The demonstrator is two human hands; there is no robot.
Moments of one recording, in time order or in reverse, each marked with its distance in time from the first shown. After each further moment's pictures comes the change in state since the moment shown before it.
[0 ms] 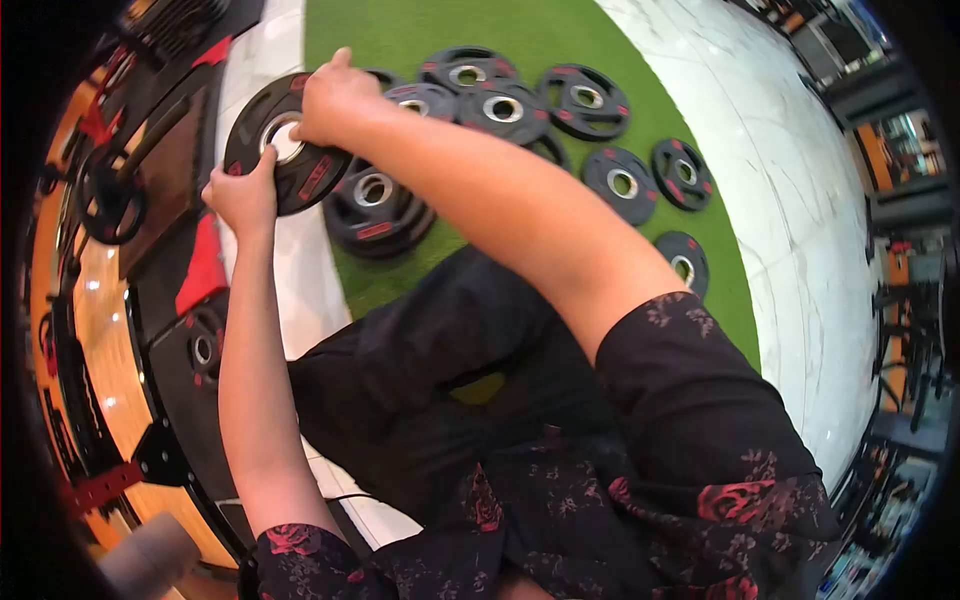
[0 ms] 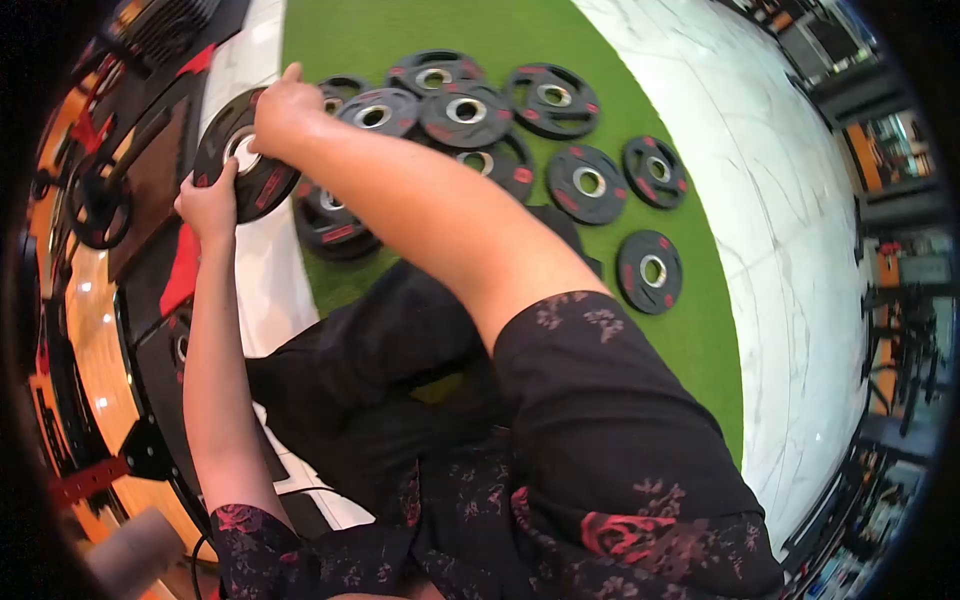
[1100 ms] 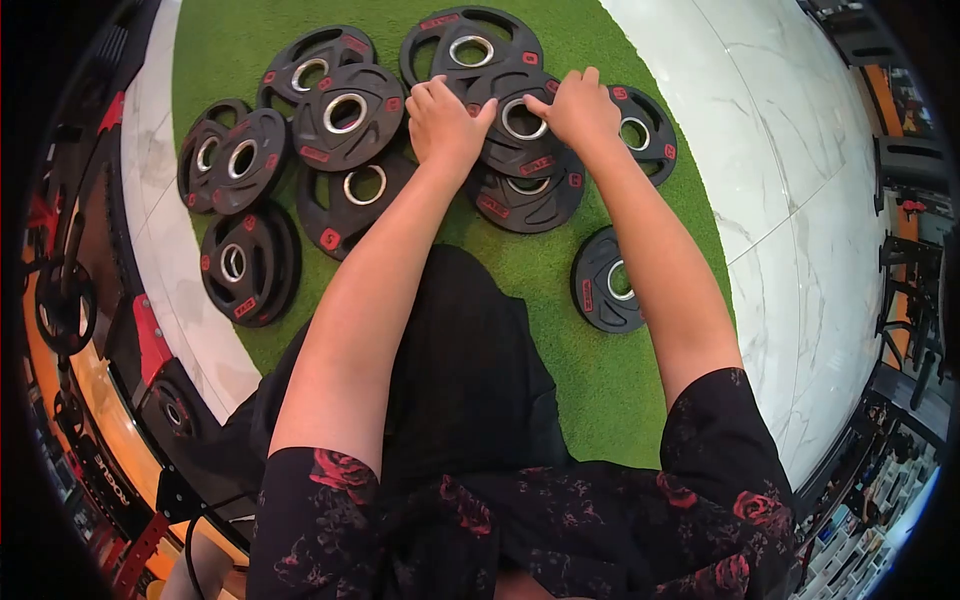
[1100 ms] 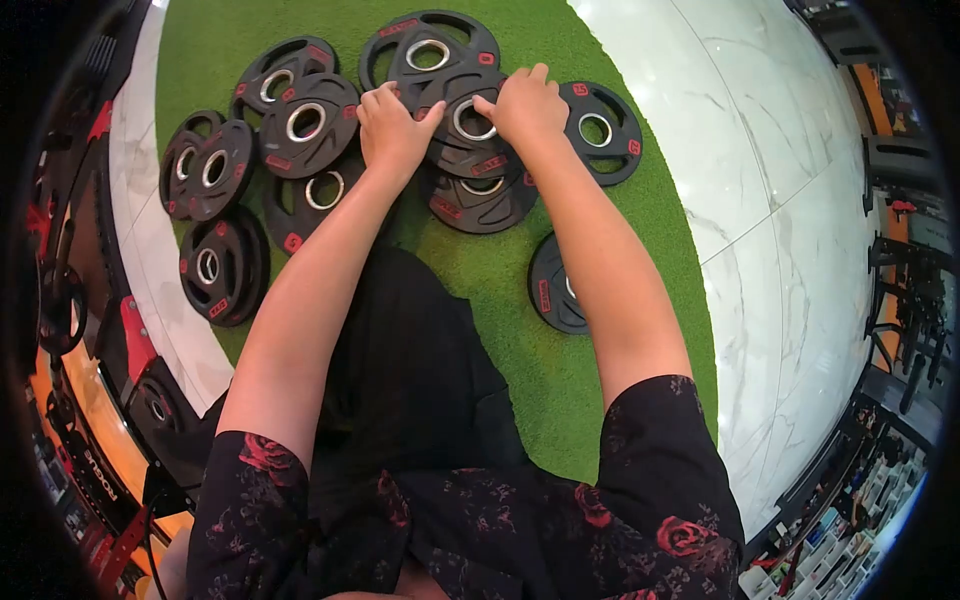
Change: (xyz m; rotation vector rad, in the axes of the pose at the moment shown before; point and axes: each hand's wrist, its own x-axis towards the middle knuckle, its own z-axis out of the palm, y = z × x) left_hand -0.296 0.347 0.294 -0.126 -0.657 0.354; right_hand -0.196 0.497 -0.018 -0.270 -0.063 0.759
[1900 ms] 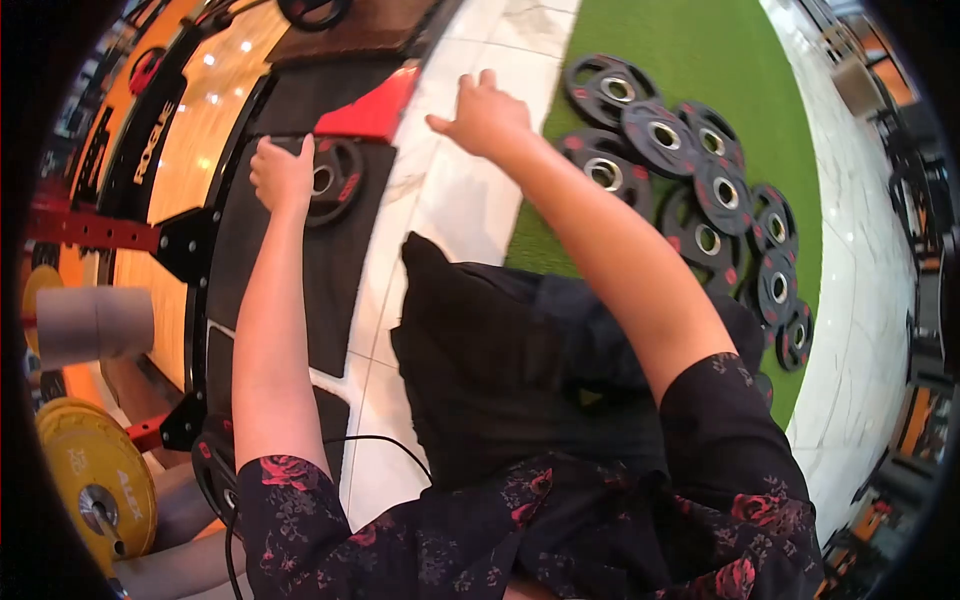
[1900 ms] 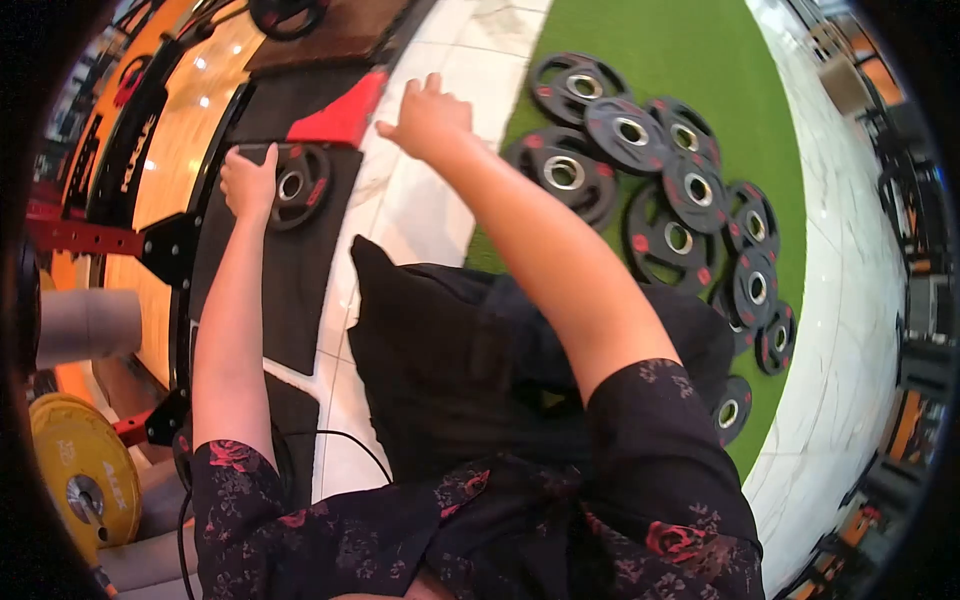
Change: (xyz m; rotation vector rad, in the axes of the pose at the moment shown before) left_hand -0.288 -0.544 -0.555 0.598 0.590 -1.014; right_hand -0.330 -0.630 -0.016 0.217 -0.101 -1.065
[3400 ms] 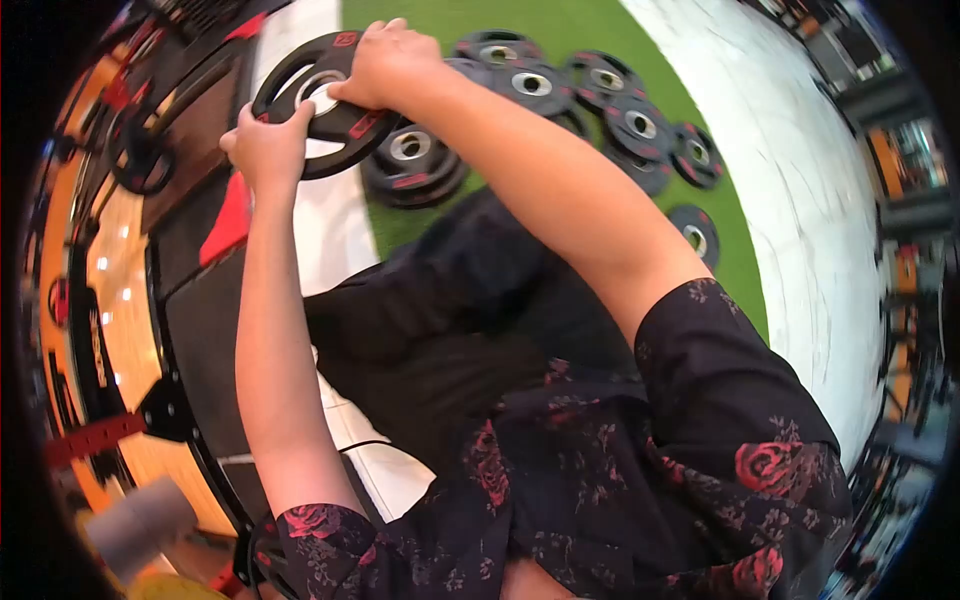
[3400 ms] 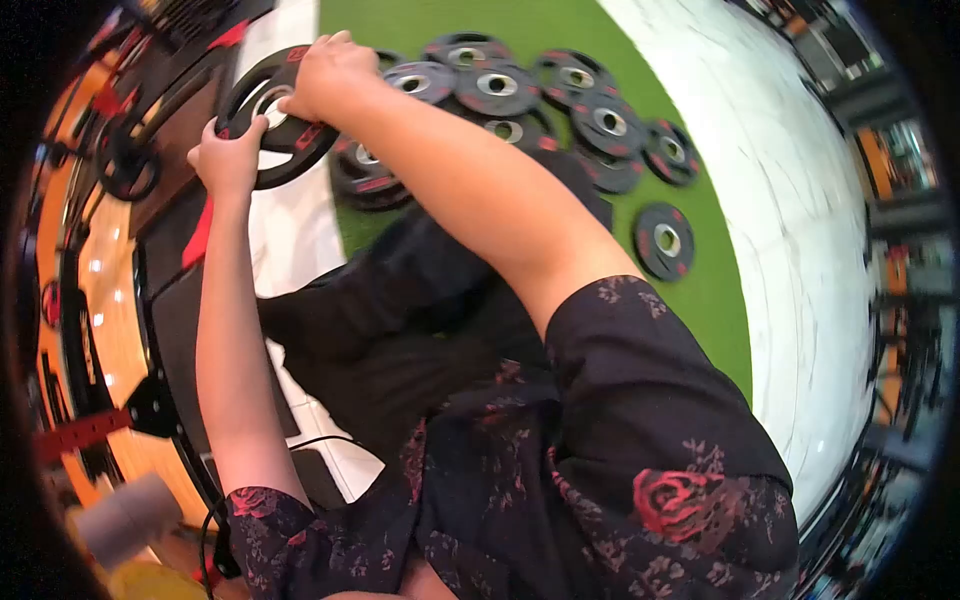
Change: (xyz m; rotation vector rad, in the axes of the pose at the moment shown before) left_hand -0.129 0.254 -0.090 -0.603 -0.141 0.544; right_hand -0.118 0.090 -0.174 -0.044 0.233 0.427
